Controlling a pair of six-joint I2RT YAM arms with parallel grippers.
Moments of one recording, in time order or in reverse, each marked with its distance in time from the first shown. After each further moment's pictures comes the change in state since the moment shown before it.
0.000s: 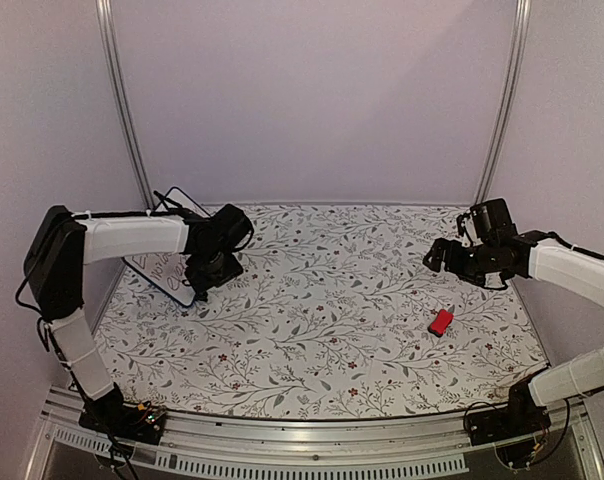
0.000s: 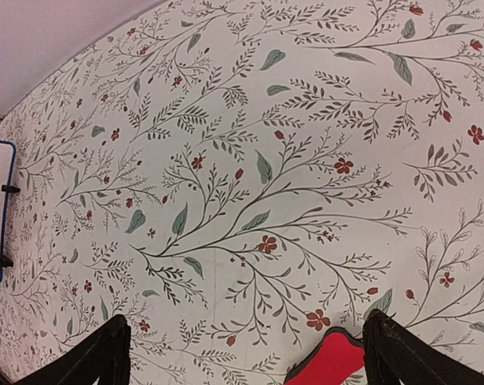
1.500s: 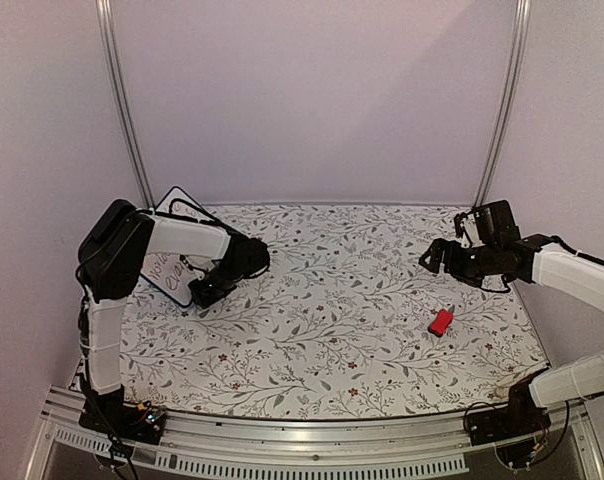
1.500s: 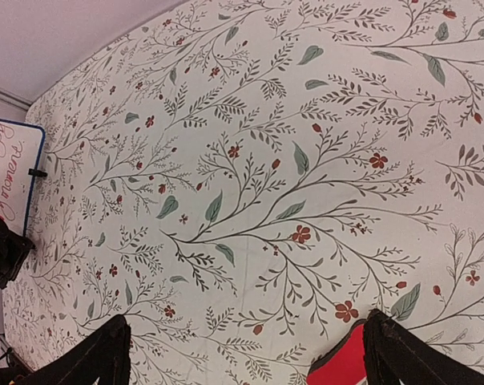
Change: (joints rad) left arm -0.007 0.380 0.211 -0.342 -0.280 -0.333; right arm 0.013 -0.044 -0.028 0.027 -0.078 0.000
